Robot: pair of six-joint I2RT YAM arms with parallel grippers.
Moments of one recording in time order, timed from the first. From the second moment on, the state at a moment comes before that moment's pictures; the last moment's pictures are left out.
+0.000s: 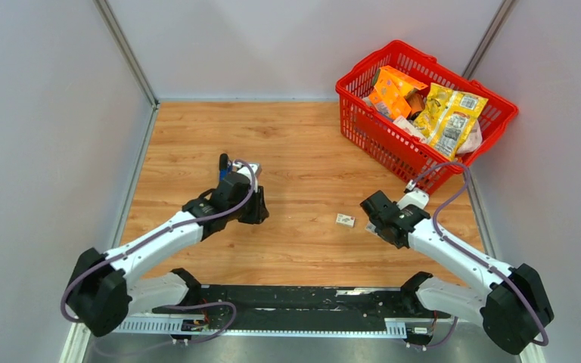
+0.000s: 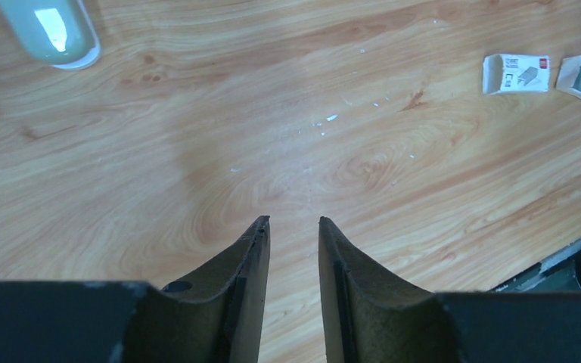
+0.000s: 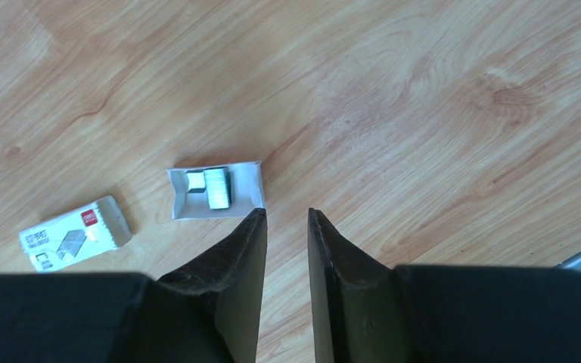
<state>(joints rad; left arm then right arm) -0.66 1.07 0.68 -0.35 0.00 -0.48 0.63 1.06 0.65 -0.89 0.61 1.19</state>
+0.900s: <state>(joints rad) -0.69 1.57 0.90 -0.14 0.12 -0.48 0.58 1.16 0.60 -0.71 0.58 1.11</state>
